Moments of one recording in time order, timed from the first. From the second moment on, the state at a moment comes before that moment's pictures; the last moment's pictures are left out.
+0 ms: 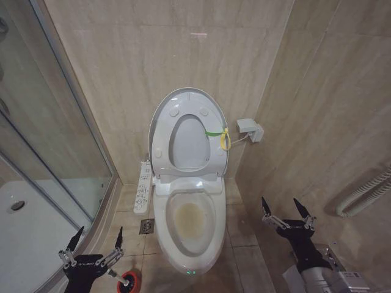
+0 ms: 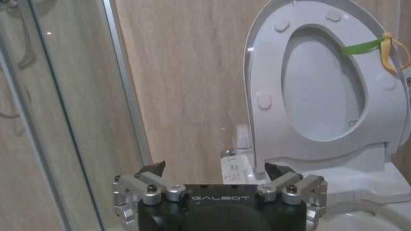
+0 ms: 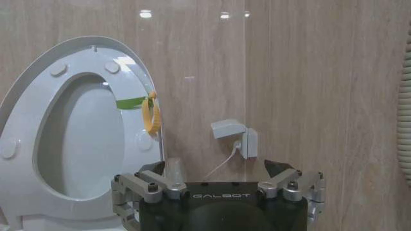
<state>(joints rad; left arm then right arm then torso) 2.11 -1.42 -0.67 -2.50 -0.04 -0.08 -0.10 -1.85 1.50 0.76 2.43 0.26 -0.01 -0.03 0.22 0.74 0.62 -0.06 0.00</state>
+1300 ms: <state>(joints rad) 2.11 -1.42 -0.67 -2.50 -0.04 -0.08 -0.10 -1.85 1.50 0.76 2.43 0.26 -0.01 -0.03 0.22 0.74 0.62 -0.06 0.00</state>
